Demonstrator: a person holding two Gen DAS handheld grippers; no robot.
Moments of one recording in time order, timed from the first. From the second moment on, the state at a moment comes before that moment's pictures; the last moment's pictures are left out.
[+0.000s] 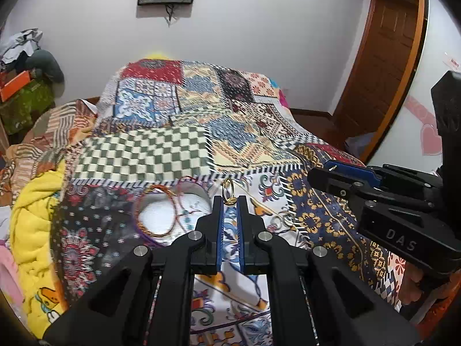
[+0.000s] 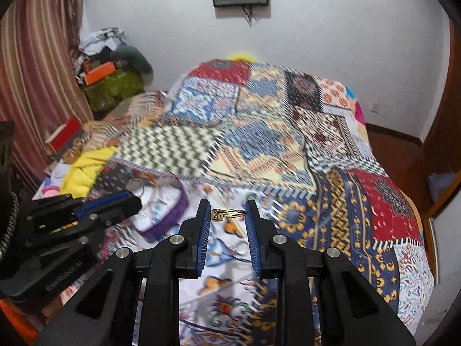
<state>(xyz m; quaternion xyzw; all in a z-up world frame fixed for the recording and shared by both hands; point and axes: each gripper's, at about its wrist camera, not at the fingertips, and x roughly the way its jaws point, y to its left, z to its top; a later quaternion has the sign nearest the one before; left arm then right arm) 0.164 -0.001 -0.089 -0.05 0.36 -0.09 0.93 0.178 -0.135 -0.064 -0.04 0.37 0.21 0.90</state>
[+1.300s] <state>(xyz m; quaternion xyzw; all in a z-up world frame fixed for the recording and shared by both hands) 0.197 0.061 -0.137 -0.08 0.40 -0.06 0.91 0.215 -0.047 -0.101 -0.02 0.41 0.30 0.86</state>
